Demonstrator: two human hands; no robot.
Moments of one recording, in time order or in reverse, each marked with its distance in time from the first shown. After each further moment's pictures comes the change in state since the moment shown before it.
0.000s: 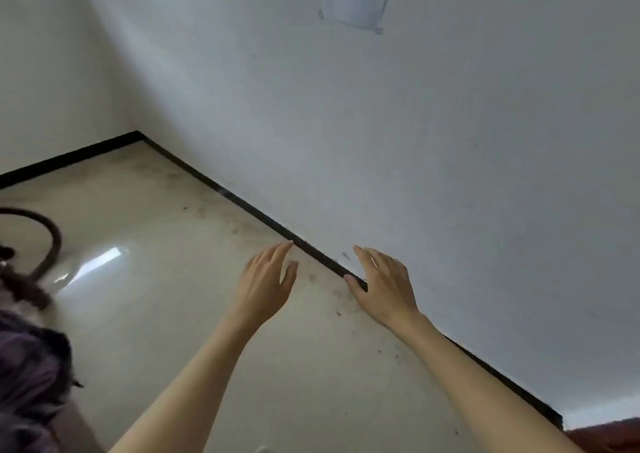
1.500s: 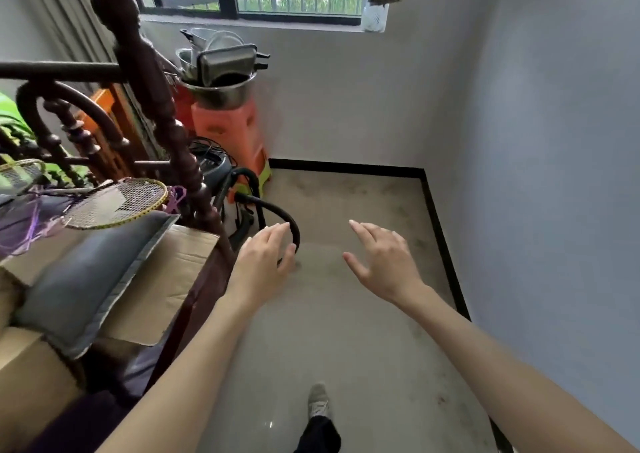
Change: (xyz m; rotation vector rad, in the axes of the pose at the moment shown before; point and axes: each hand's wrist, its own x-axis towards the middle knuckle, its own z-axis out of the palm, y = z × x) left_hand 0.325 -0.681 -0.276 0.225 0.525 -0.877; right_hand 0.748 -0.635 0.191 0.162 -0.174 -1.044
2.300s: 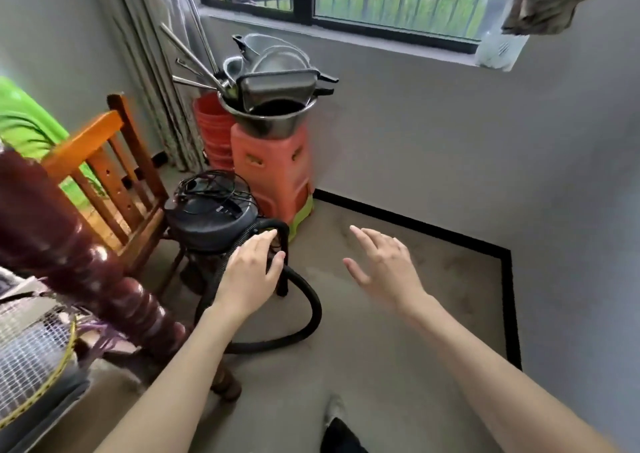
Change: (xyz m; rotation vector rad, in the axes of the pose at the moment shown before) left_hand 0.407 -0.161 0.071 0.032 0.086 -0.332; right_hand 0.496 0.078 0.075 0.024 -0.113 -0.267
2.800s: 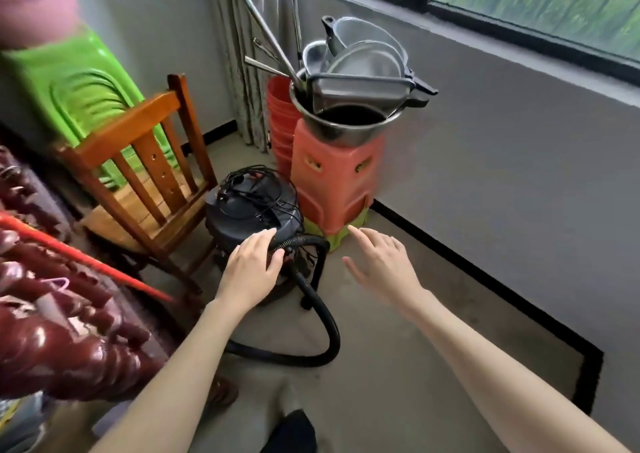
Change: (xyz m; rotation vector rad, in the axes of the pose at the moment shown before) left_hand 0.163 -0.065 0.020 0.042 0.046 -0.378; right_hand 0.249 0.020 0.051 0.014 -0.191 -0.332
